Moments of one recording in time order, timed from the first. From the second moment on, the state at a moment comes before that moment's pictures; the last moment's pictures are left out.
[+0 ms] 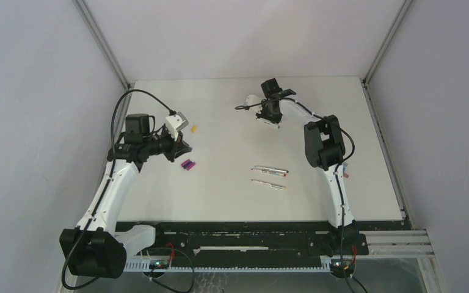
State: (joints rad) left arm -0.07 1.09 0.95 -0.61 0.71 0.49; right arm 0.37 2.38 2.00 -0.74 -0.01 -0.89
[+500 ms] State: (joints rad) left arm -0.07 1.09 0.95 -0.61 0.71 0.49; right arm 0.37 2.38 2.00 -0.75 -0.01 -0.88
